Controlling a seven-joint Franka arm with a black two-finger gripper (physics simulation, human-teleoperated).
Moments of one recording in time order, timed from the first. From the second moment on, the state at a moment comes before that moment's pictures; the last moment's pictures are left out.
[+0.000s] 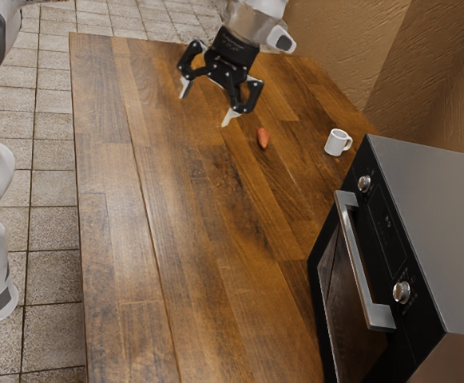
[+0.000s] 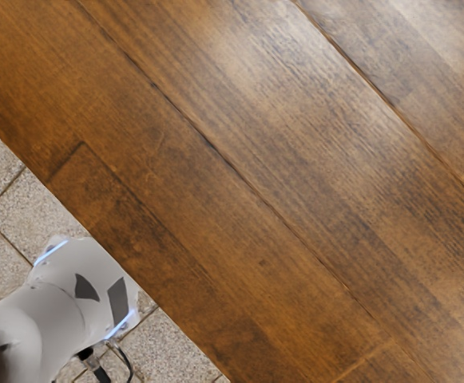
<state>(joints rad) -0.28 -0.13 0.14 -1.43 -0.06 1.06 -1.07</state>
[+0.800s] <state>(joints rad) -0.24 -0.34 -0.23 -1.67 -0.10 1.57 -1.99</state>
